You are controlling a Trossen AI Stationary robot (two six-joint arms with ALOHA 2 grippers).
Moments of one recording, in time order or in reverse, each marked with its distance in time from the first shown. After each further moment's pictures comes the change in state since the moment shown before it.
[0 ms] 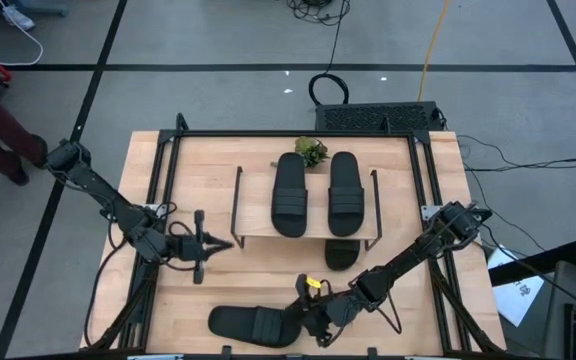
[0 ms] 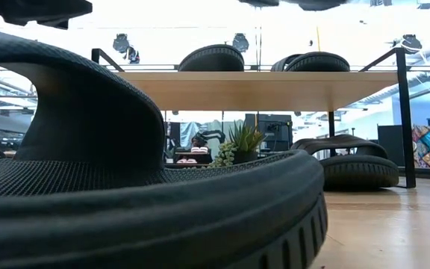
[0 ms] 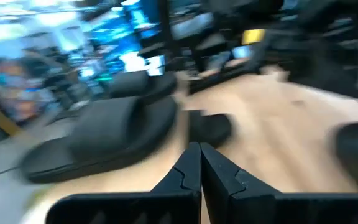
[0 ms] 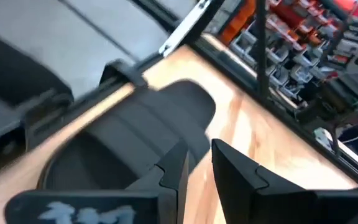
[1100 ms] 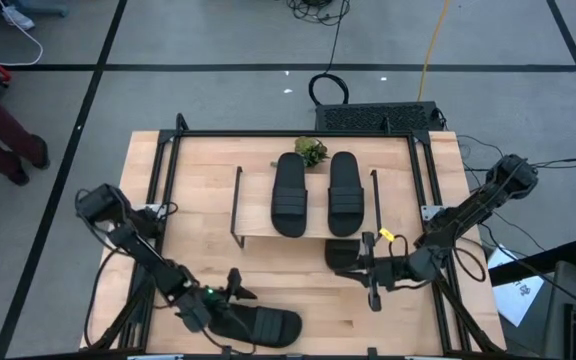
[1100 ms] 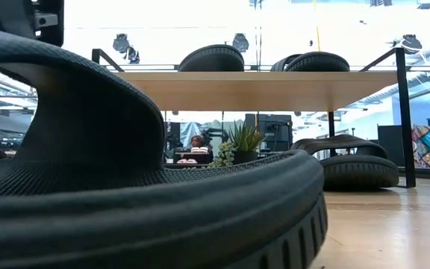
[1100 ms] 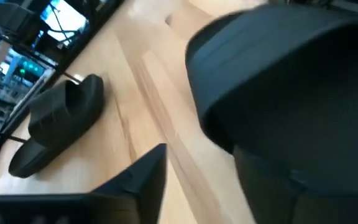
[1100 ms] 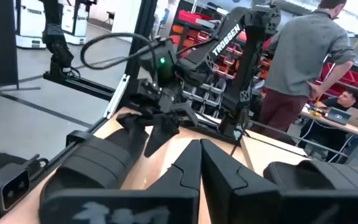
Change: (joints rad) left arm -0.141 0.813 0.362 -0.062 0.092 -0.015; right arm 0.089 -0.700 -0.584 0.212 0.227 0.119
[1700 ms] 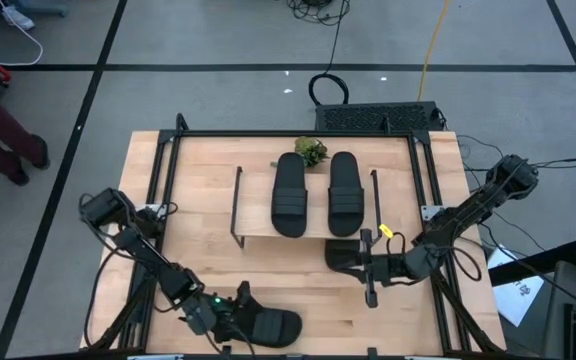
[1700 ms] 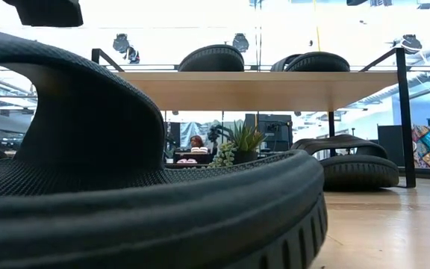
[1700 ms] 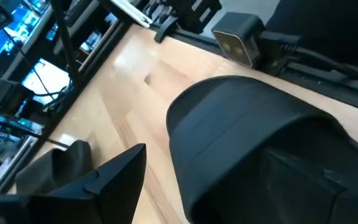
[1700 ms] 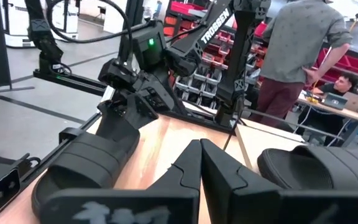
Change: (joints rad) left arm 0.027 0.052 0.077 0.122 0.152 0.219; right arm -0.033 0.003 0.000 -0.026 -0.001 0.058
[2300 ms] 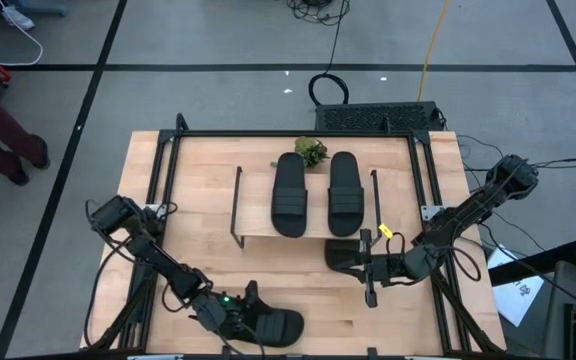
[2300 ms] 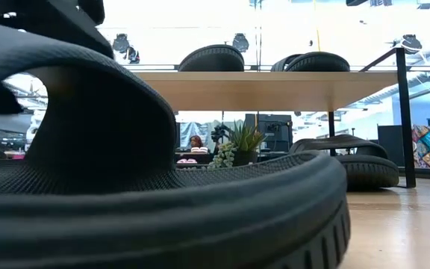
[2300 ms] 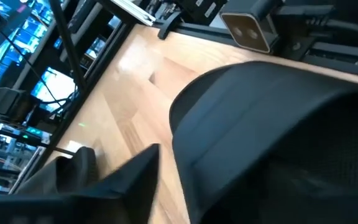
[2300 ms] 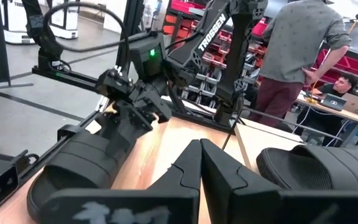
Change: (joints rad) left arm 0.045 0.097 0.000 0.141 0.026 0.110; right arm 0.000 0.000 0.000 -0.006 0.000 -0.007
